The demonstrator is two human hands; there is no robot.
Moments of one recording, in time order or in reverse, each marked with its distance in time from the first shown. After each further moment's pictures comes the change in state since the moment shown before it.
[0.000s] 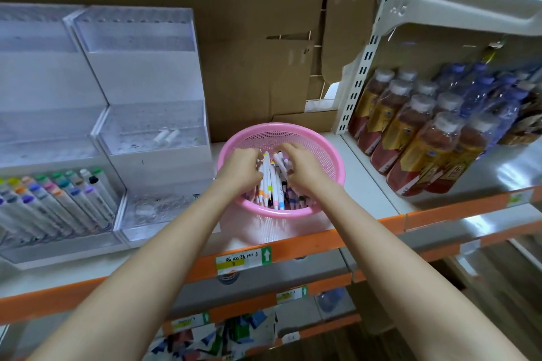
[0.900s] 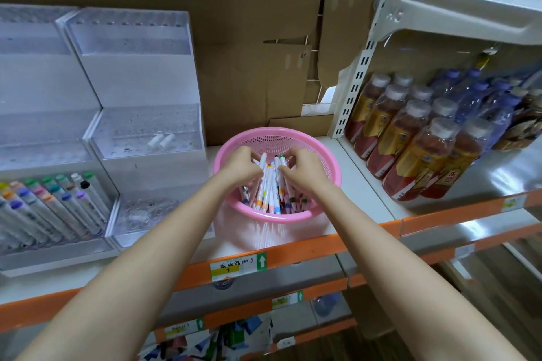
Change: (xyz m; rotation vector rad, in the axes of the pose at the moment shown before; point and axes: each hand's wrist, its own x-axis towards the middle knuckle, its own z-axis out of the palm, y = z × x) left_hand 0.010 0.011 -0.009 -0.446 -0.146 -0.236; right_hand 0.003 0.004 -0.005 0.145 0.025 0.224
